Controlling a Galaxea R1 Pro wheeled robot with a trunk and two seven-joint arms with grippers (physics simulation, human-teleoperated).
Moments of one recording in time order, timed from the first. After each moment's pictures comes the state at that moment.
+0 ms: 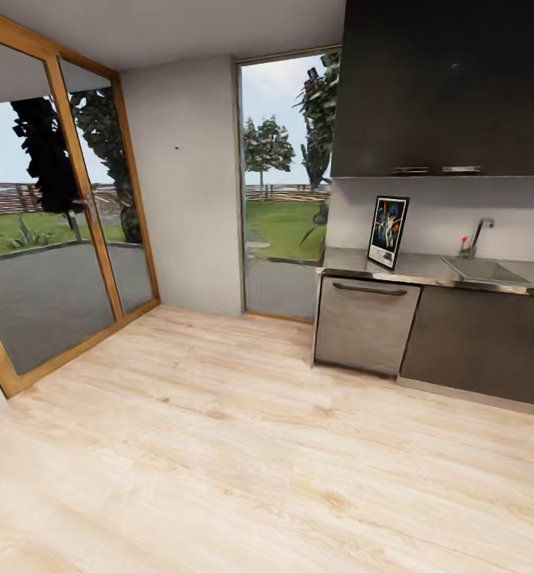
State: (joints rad) left arm 0.00 0.00 0.00 0.00 0.00 0.00 0.00; right arm 0.00 0.00 0.00 0.00 0.00 0.00 0.00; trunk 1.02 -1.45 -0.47
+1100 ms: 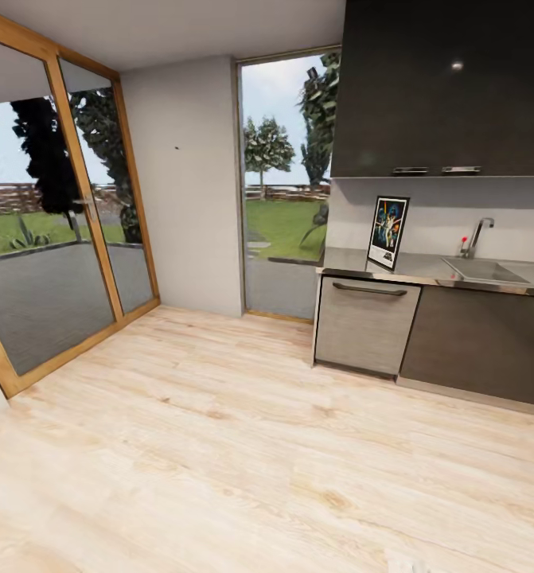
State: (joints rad) left arm 0.04 0.03 0.00 -0.48 -0.01 -0.01 0.00; right arm -0.14 -0.02 -0.01 -0.58 -0.01 -0.04 0.00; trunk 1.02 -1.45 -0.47
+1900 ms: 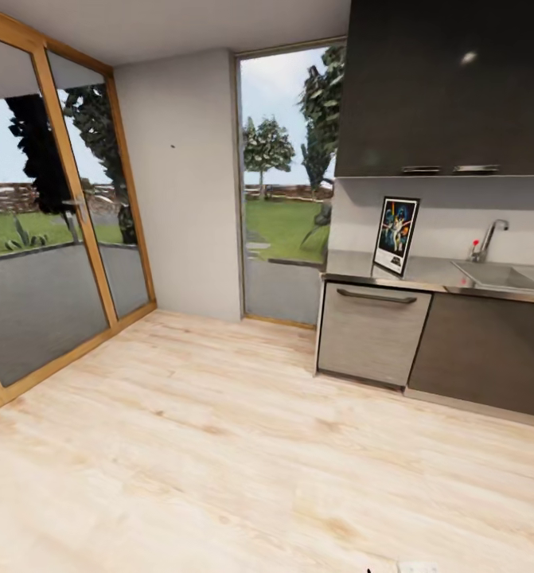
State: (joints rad) left arm 0.04 0.05 0.02 -0.82 0.00 -0.02 0.00; right arm -0.13 -0.06 0.00 -0.57 0.00 -0.18 0.00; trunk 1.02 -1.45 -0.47
